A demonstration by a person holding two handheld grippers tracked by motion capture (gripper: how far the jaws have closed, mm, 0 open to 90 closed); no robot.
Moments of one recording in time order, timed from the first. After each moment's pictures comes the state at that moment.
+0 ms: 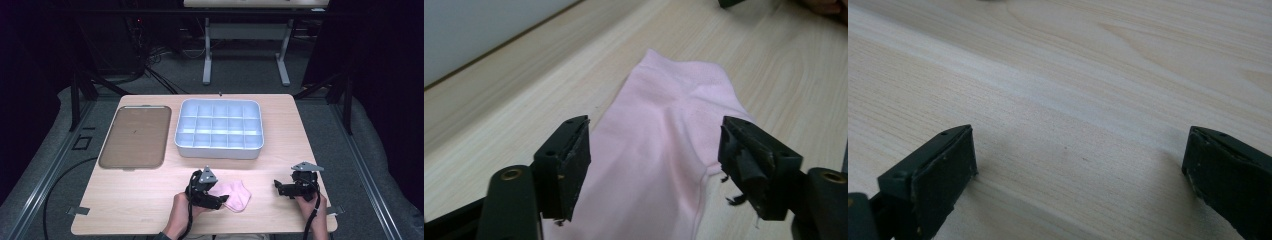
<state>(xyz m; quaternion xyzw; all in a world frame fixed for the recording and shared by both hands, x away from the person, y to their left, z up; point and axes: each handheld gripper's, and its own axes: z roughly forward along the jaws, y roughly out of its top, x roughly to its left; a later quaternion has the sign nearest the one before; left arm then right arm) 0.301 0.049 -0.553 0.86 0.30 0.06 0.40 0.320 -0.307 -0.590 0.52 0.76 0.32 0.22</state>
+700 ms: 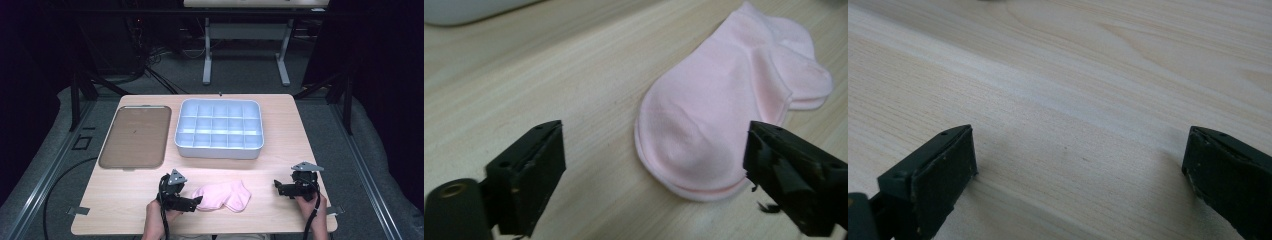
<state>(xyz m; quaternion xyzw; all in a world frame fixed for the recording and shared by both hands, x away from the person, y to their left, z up) 0.290 0.117 -0.562 0.83 0.40 0.08 0.37 0.320 -0.307 -0.590 0.52 0.76 0.32 0.22</state>
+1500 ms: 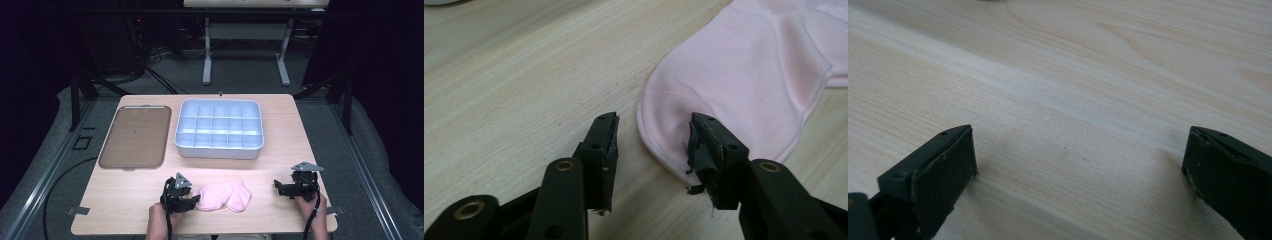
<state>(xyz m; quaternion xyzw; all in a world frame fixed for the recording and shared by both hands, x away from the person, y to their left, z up) 0.284 0.104 -0.573 0.85 0.40 0.12 0.33 0.320 -0.307 -0.590 0.52 0.77 0.32 0.22</state>
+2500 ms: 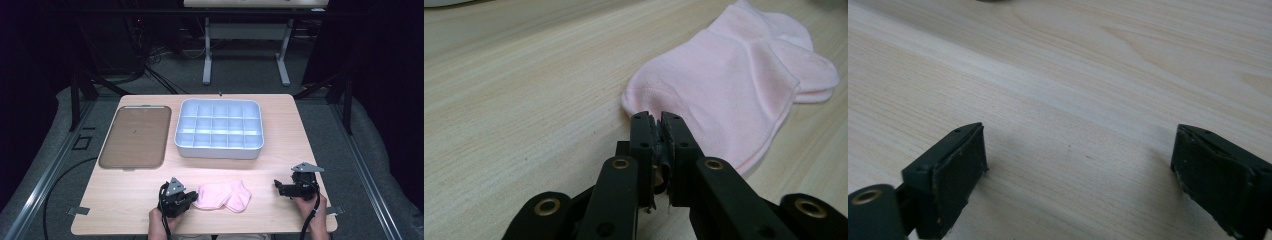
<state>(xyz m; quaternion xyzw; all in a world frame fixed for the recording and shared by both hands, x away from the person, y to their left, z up) 0.277 0.118 -0.589 0.81 0.39 0.10 0.42 0.316 -0.305 -0.588 0.51 0.76 0.33 0.22</state>
